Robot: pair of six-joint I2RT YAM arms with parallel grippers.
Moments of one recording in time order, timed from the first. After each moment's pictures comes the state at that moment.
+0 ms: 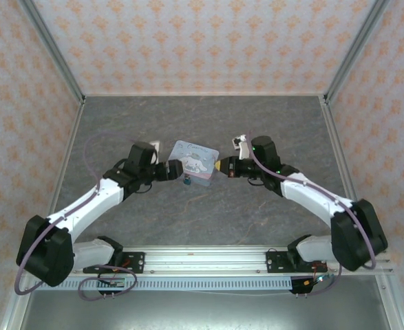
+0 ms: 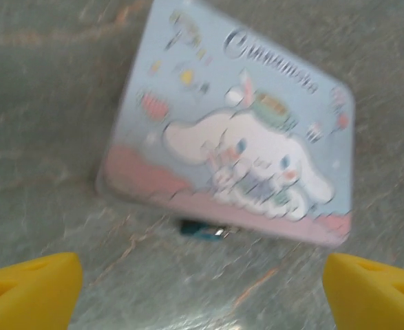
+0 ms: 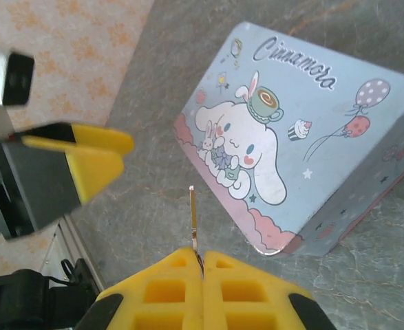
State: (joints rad) left arm -0.39 1.19 0.70 -0.30 0.16 -0.56; right arm 0.49 1.34 0.76 0.00 -0.59 0.59
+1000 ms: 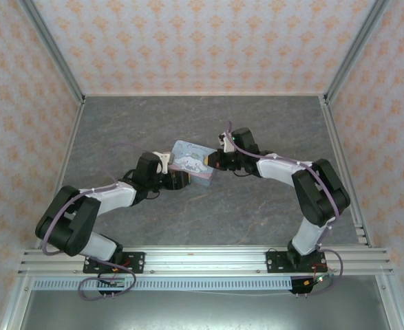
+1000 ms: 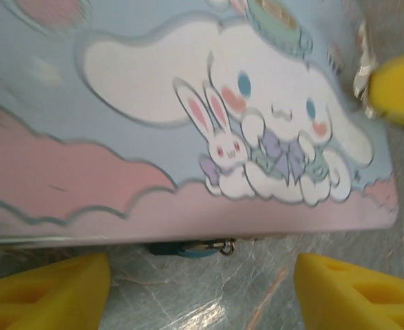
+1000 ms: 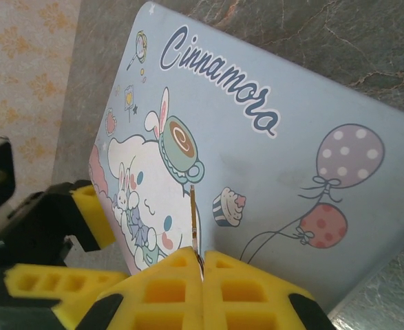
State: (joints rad) left arm -0.39 1.47 0.54 0.20 0.37 -0.49; right arm 0.49 1.73 0.97 0.03 -0.60 0.61
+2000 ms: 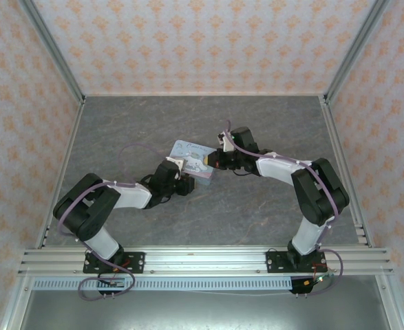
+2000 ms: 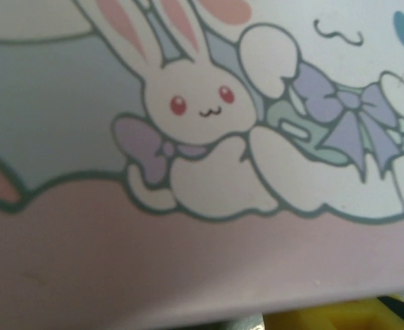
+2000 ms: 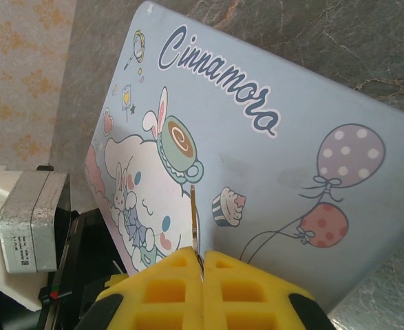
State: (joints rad) left arm -0.56 1.63 0.56 0.30 0.05 -0.47; right arm 0.49 1.74 0.99 0.01 -0.59 0.59
